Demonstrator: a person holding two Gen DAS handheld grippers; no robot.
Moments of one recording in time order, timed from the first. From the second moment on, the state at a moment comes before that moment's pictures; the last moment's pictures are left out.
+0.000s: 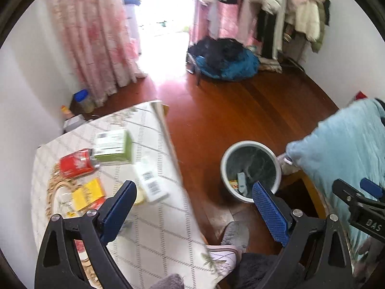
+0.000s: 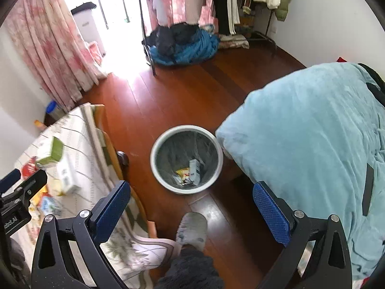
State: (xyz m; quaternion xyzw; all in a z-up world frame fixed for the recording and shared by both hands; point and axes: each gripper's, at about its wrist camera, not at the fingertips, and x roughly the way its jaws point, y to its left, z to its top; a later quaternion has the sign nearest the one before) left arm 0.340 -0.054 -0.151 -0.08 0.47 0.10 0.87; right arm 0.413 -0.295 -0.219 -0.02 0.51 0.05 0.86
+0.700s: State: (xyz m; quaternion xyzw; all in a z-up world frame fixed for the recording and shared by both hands) left arm 0.181 0.187 -0.310 -0.23 0.56 0.36 0.71; right arm 0.363 0.019 -0.337 -0.12 0.60 0.33 0.72
